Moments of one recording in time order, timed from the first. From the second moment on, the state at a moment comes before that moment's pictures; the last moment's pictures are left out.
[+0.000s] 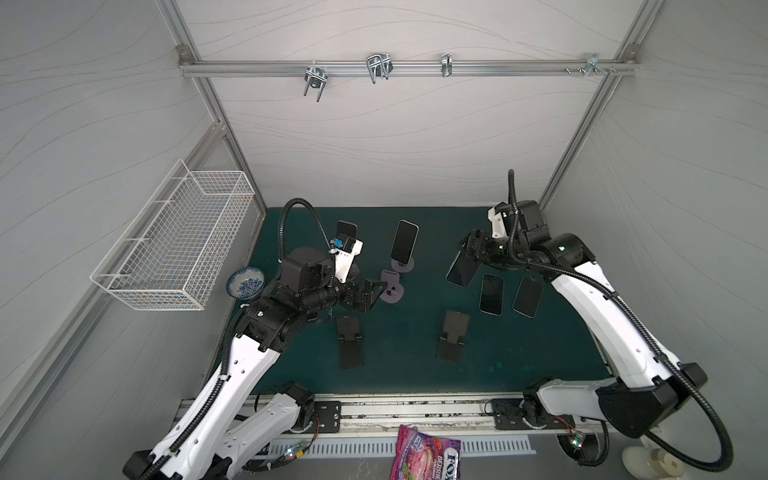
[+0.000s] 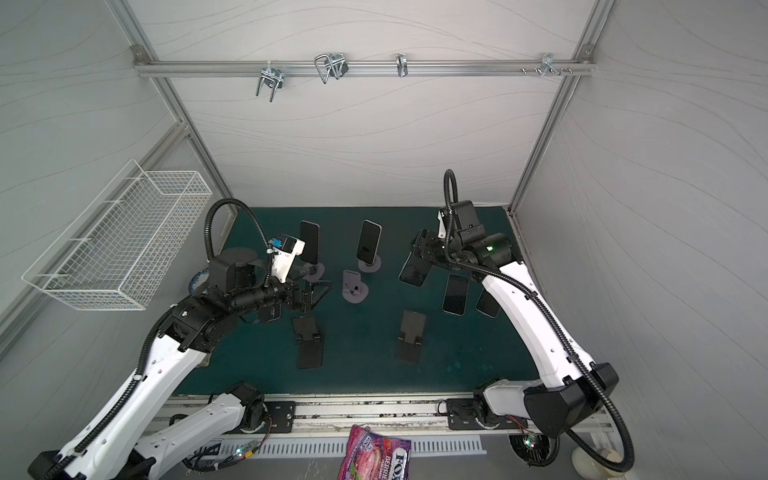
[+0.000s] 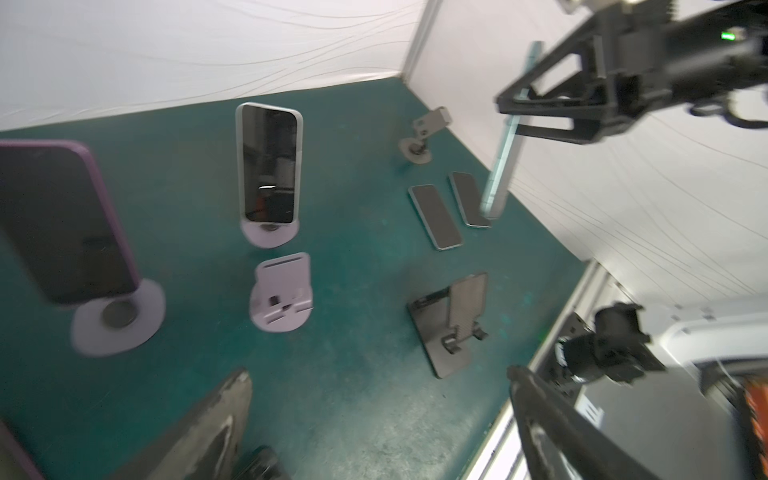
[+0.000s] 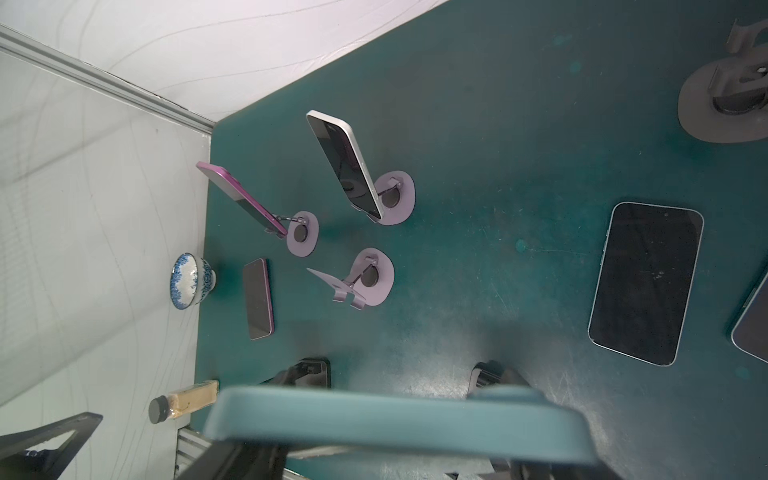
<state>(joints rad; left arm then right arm) -0.46 0.88 1.06 -0.68 0.39 -0.15 0.48 1.29 1.49 -0.97 -0.14 0.64</state>
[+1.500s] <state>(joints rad) -0.71 0.98 1.11 -0.58 0.35 -0.21 0.33 1.26 1.61 -1.07 -0.28 0.56</state>
